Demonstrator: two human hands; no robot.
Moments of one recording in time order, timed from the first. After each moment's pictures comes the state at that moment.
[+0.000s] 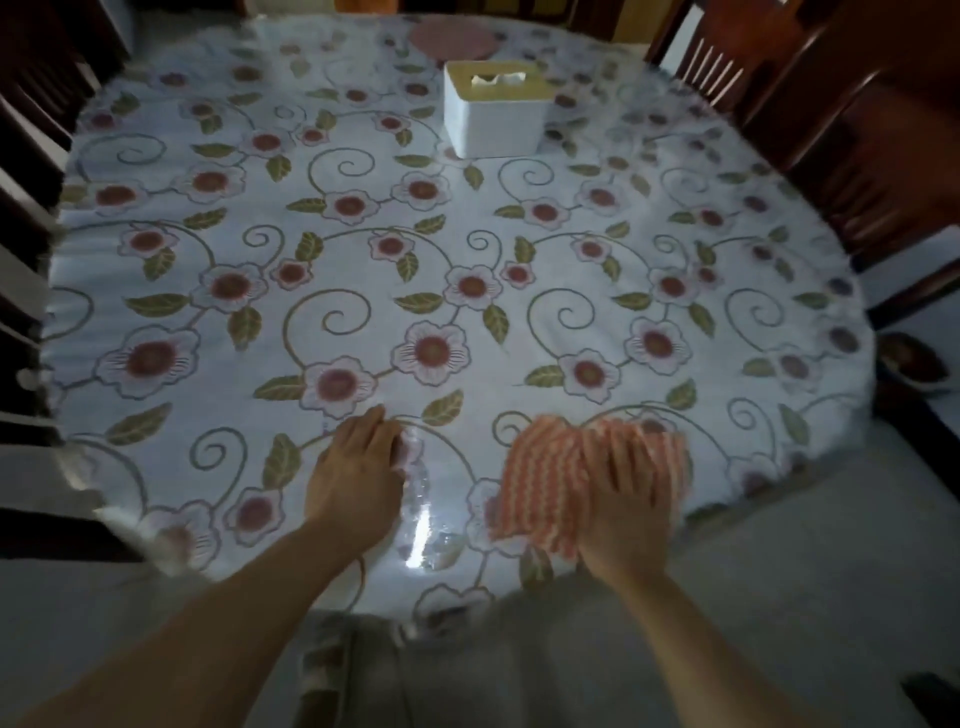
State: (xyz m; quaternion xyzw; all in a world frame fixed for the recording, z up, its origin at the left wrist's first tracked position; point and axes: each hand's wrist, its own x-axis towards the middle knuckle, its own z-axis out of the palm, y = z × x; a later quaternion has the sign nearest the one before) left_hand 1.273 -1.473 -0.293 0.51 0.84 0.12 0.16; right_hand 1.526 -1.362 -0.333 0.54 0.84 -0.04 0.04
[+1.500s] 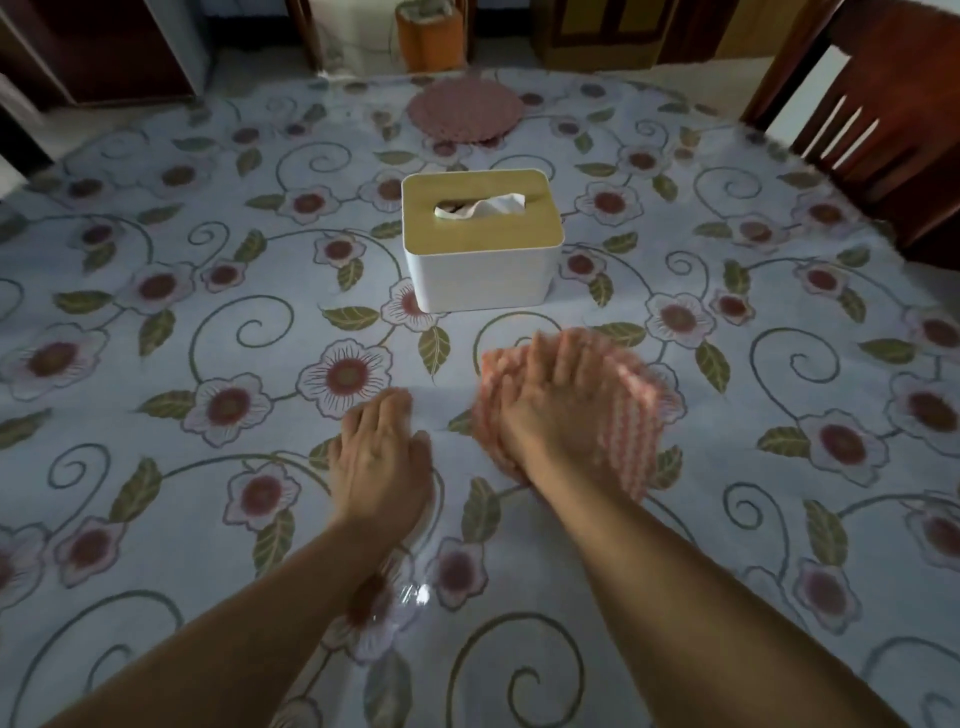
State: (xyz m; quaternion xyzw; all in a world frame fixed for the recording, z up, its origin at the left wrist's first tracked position) left_hand 1.191 -1.101 -0.301 0.35 0.90 0.22 0.13; right_hand 1.273 -0.954 -0.331 0.49 0.87 -0.10 0.02
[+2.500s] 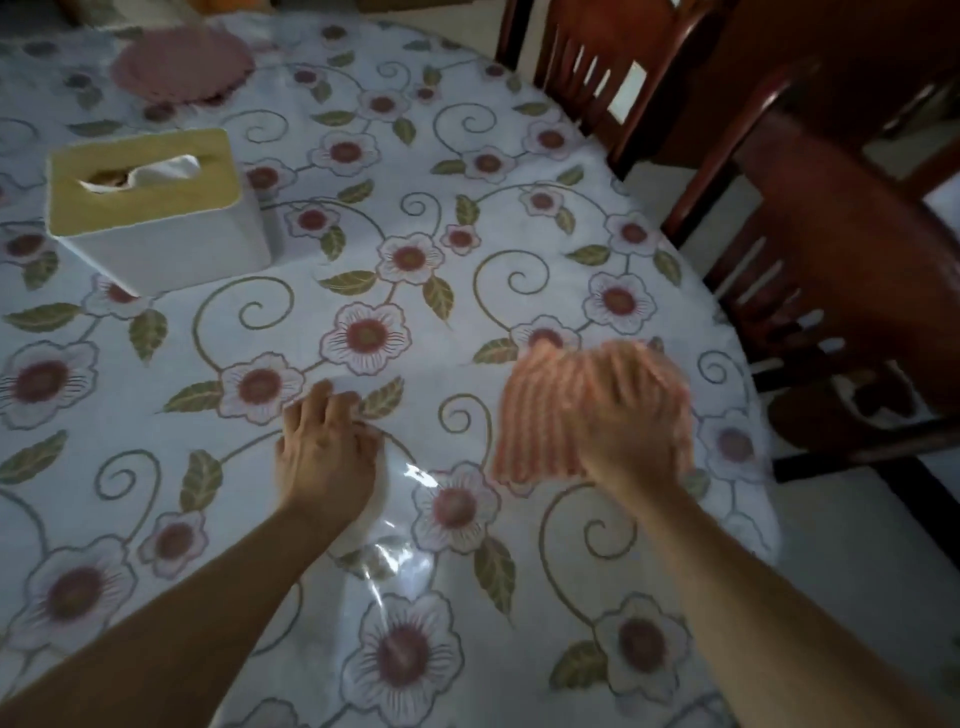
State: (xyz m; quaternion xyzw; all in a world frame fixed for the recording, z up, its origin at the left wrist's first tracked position) left_hand 1.363 -1.018 -0.289 0.45 0.86 0.15 0.16; right_hand 1.612 -0.873 -0.331 0.56 0.83 -0.01 -0.01
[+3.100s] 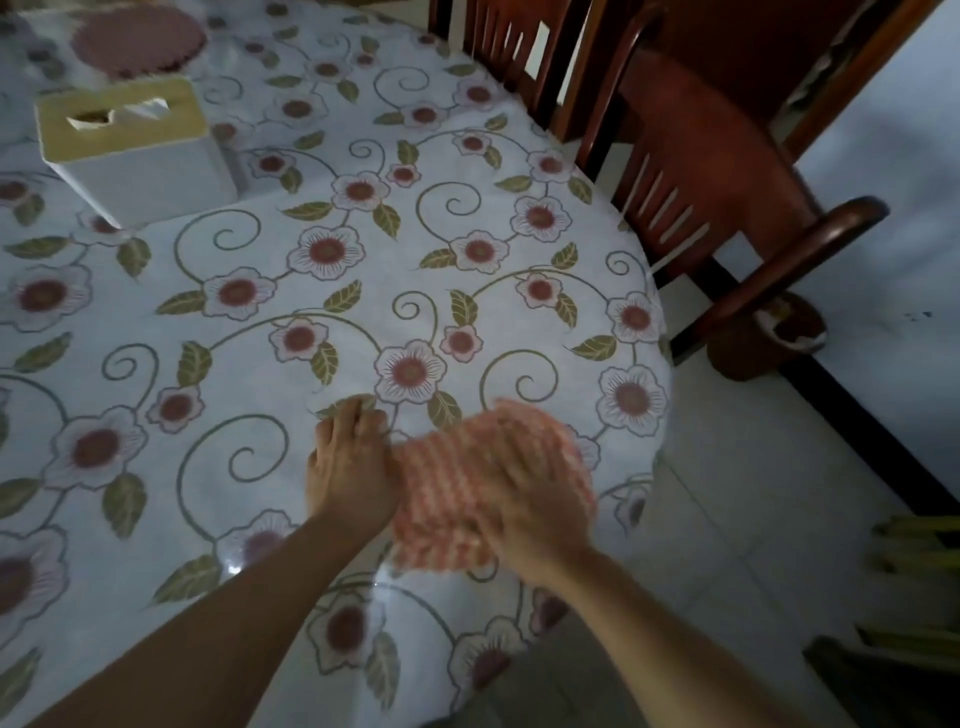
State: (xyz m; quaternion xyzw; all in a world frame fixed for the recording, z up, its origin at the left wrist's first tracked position) left_hand 1.473 -1.134 -0.284 0.52 0.82 0.14 0.20; right_hand 1.672 -1.098 -0.323 0.41 0.91 -0.09 0.04
